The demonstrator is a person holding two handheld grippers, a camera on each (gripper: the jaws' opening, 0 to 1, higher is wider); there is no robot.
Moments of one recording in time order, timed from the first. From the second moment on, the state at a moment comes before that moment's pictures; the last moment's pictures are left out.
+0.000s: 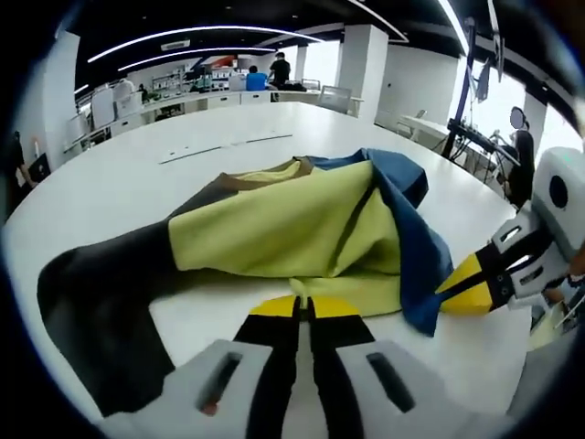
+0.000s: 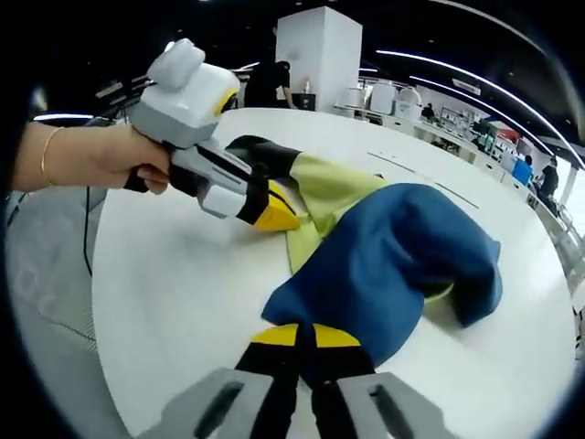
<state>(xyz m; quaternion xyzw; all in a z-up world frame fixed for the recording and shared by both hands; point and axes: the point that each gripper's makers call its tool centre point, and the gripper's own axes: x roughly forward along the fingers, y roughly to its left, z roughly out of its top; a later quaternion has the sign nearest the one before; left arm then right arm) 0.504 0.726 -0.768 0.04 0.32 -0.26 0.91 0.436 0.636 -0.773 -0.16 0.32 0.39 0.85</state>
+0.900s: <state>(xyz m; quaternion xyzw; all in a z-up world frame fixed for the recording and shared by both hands) 0.421 0.720 -0.723 0.06 0.33 -0.30 0.89 0.473 0.545 -0.664 -0.13 0.22 0.29 0.92</state>
